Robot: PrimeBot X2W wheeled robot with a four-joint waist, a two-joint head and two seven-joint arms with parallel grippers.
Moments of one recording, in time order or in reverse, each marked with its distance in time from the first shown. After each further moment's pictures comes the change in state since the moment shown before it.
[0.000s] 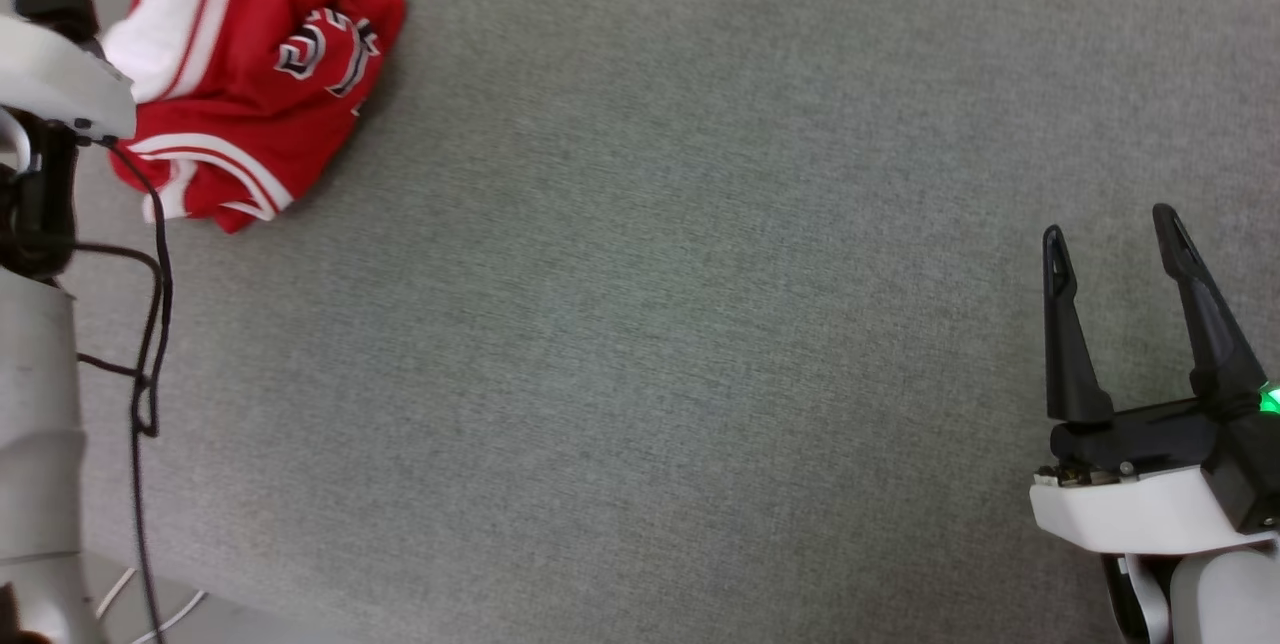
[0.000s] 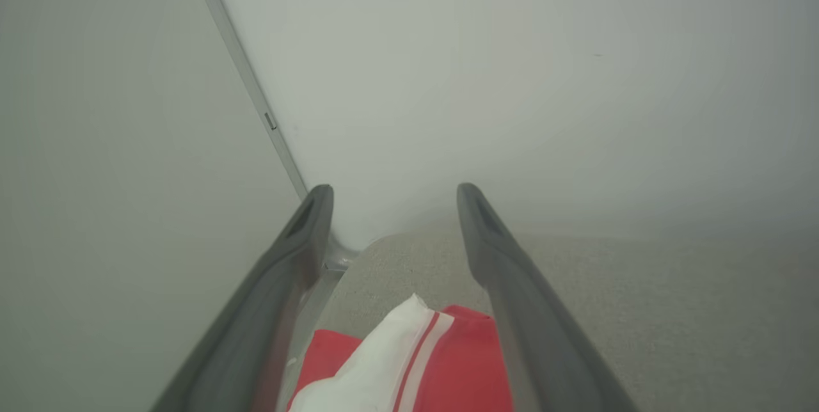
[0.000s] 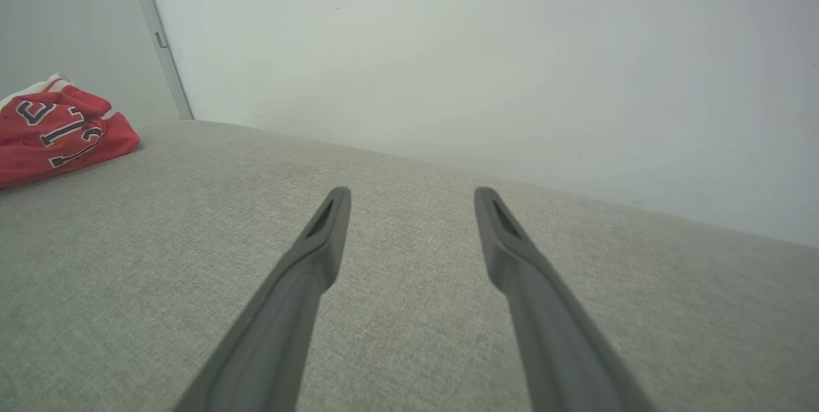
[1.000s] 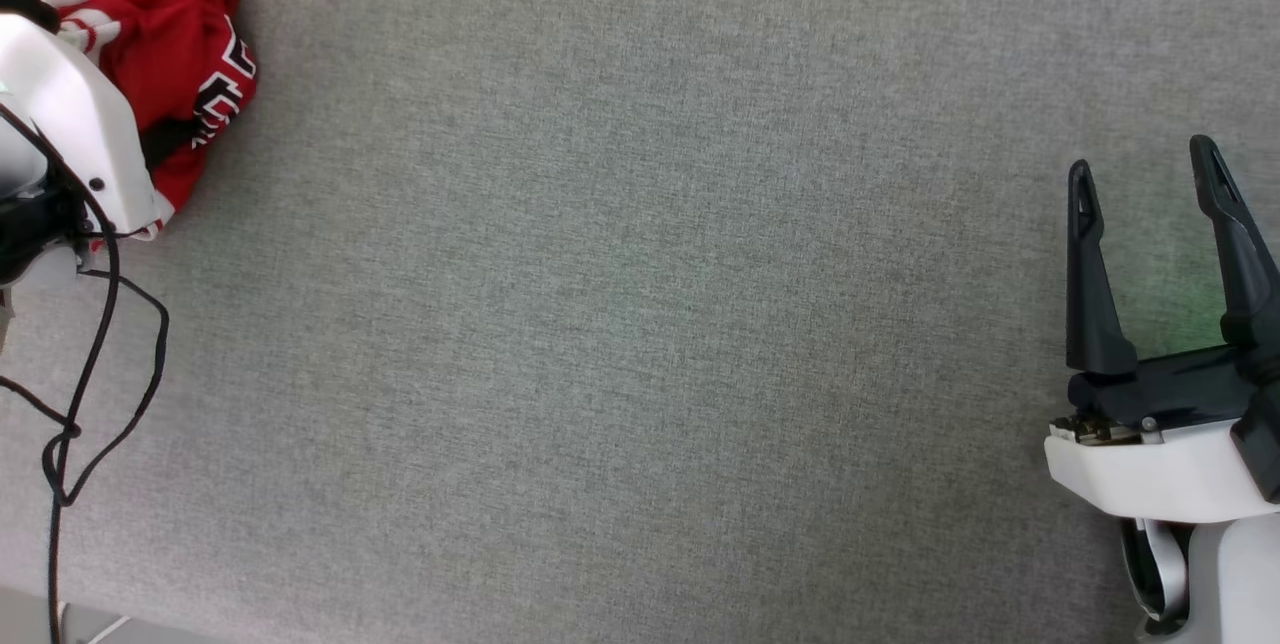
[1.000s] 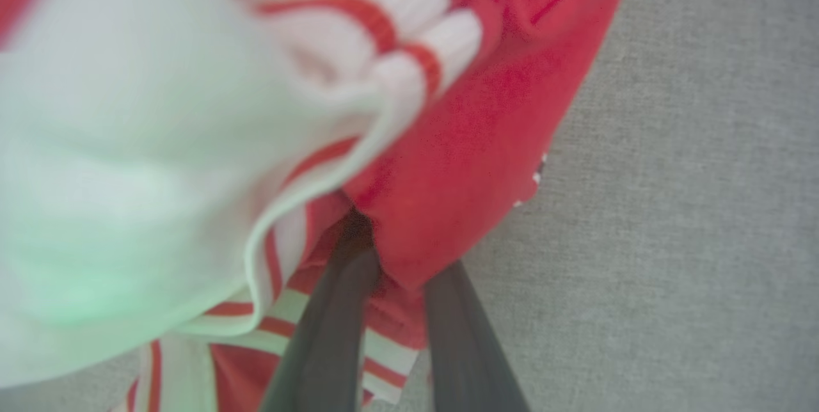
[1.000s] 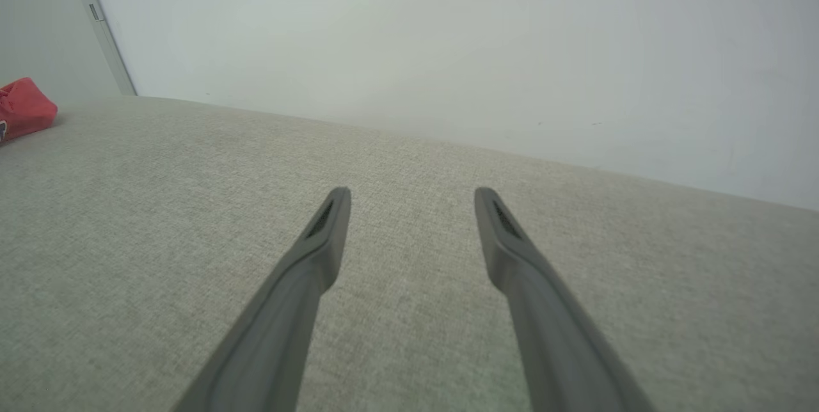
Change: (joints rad) left arm -0.104 0.304 -0.578 0.154 -0.646 -0.001 0.845; right arm -0.076 -0.003 -0.005 -0.045 -0.019 0.000 0.000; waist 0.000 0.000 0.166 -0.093
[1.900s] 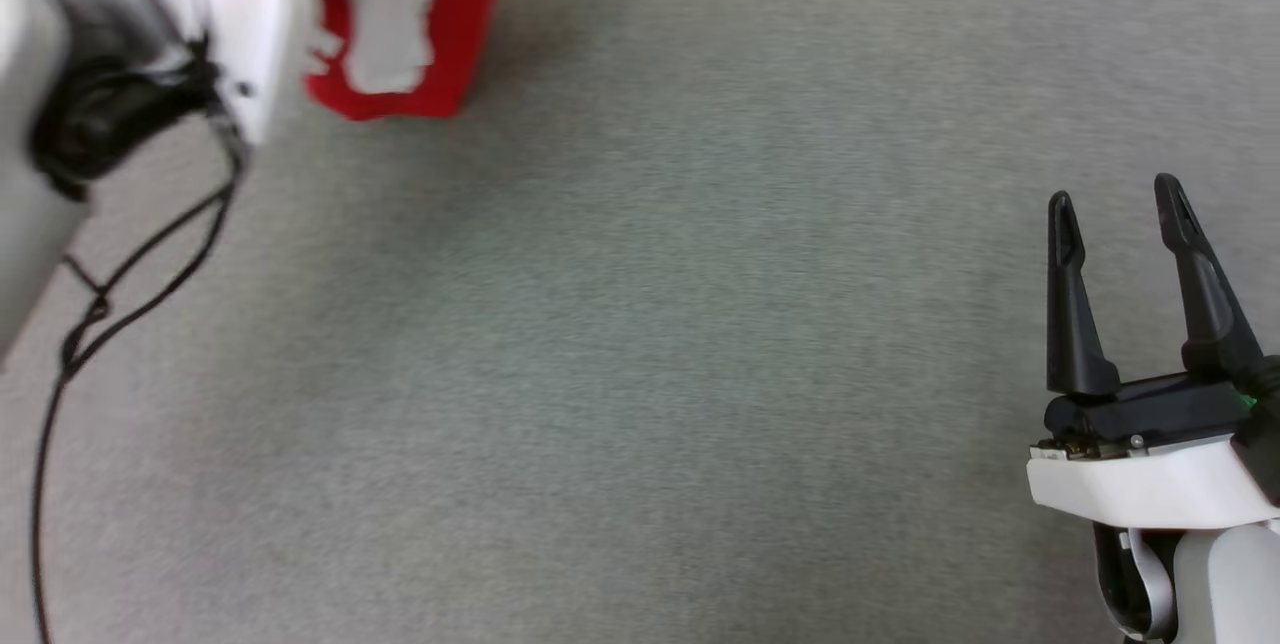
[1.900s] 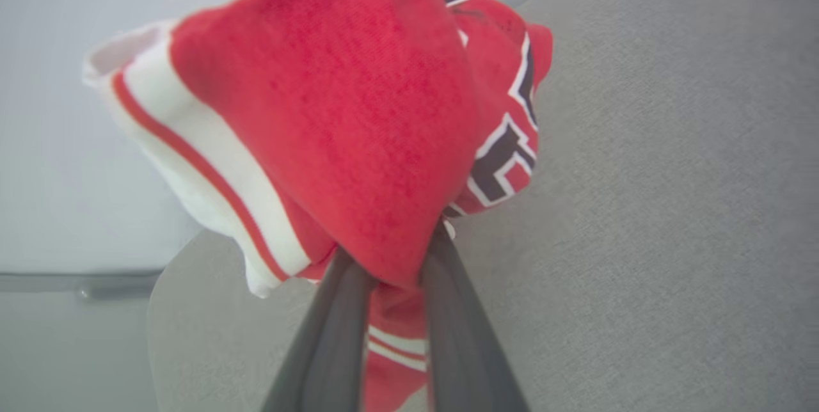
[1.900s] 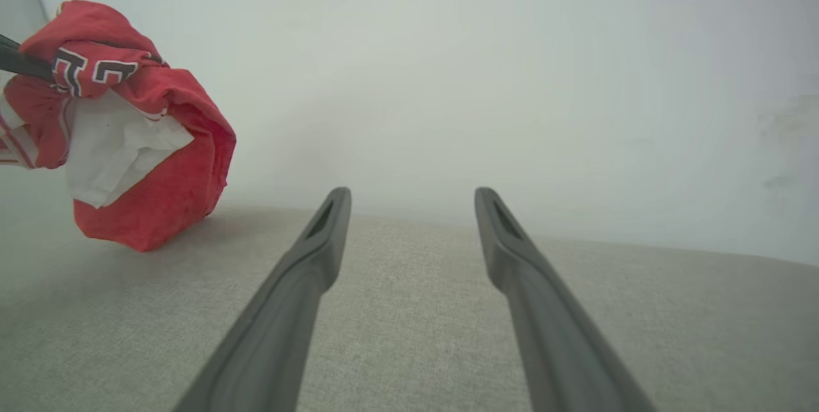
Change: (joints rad) left arm -0.285 0.065 -0.360 -0.383 0.063 0.000 -0.112; right arm 0.027 0.002 0.019 0.055 0.164 0.000 0.000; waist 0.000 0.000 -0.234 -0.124
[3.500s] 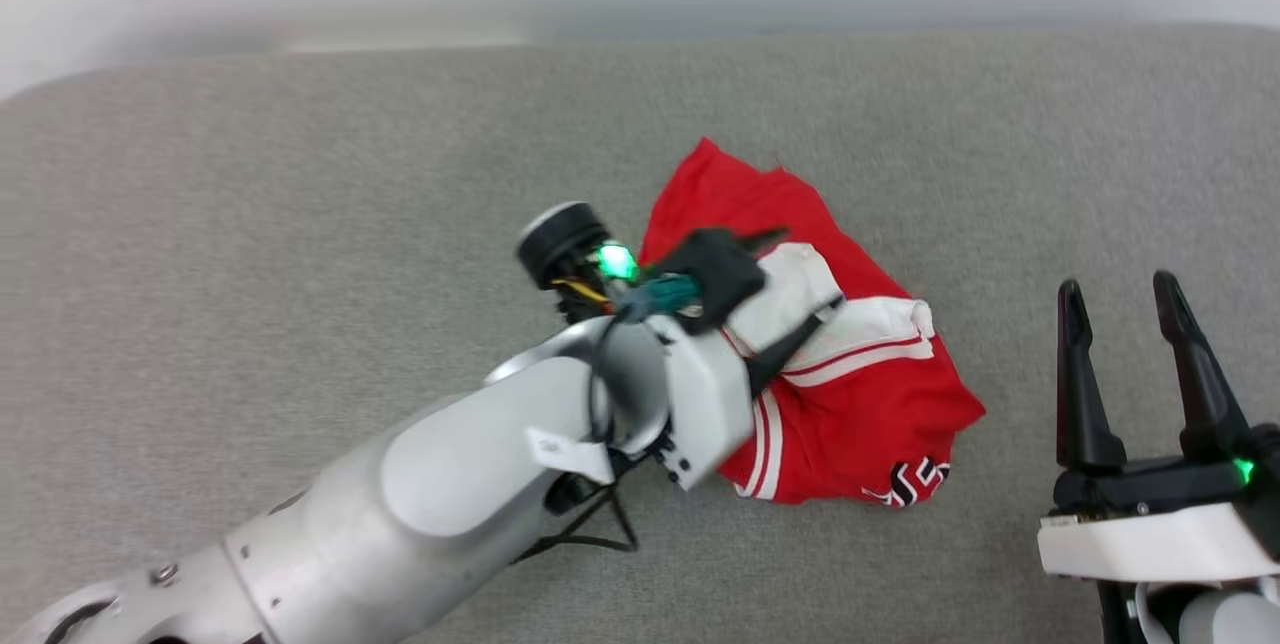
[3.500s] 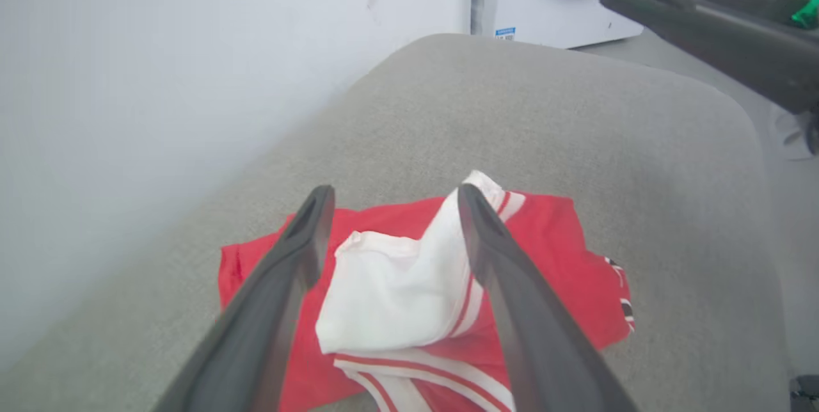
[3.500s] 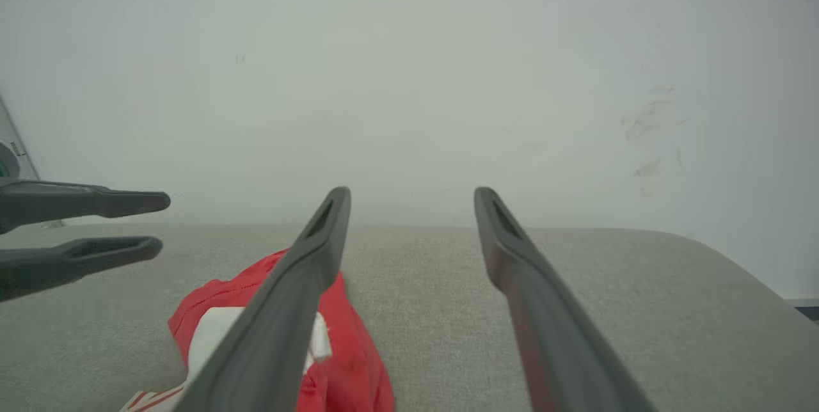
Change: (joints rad) left arm 0.308 -0.440 -0.329 0.053 0.155 0.098 -0.602; right arm 0.108 0.000 -0.036 0.041 0.063 0.000 0.000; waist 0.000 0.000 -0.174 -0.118
